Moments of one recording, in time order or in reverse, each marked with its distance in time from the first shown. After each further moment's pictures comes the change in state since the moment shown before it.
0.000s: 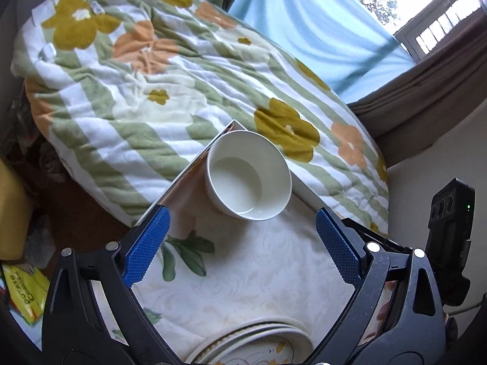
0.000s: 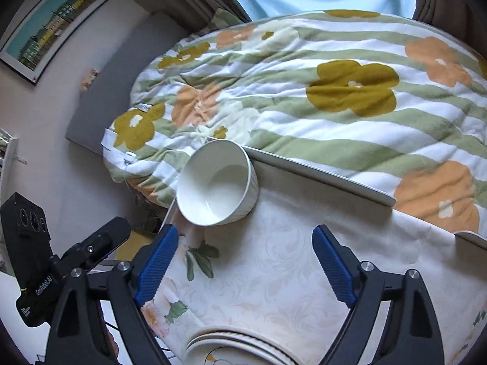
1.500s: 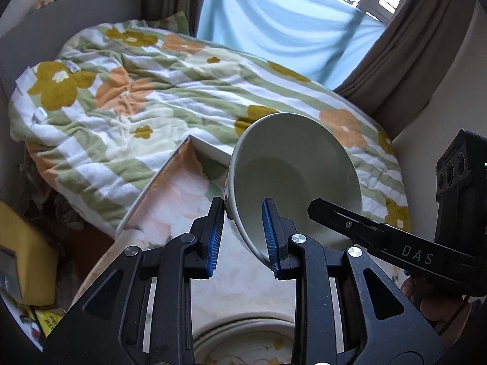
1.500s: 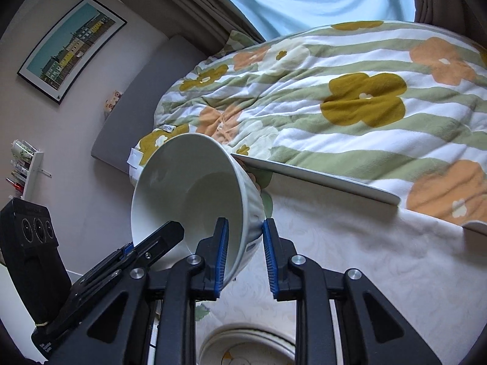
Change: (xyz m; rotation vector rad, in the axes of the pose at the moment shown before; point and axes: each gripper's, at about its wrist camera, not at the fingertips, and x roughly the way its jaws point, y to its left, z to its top) left arm -0.038 -0.096 -0.041 0.276 -0.098 0.063; right arm -0.052 -0.007 -0.024 0.026 -0.129 0.139
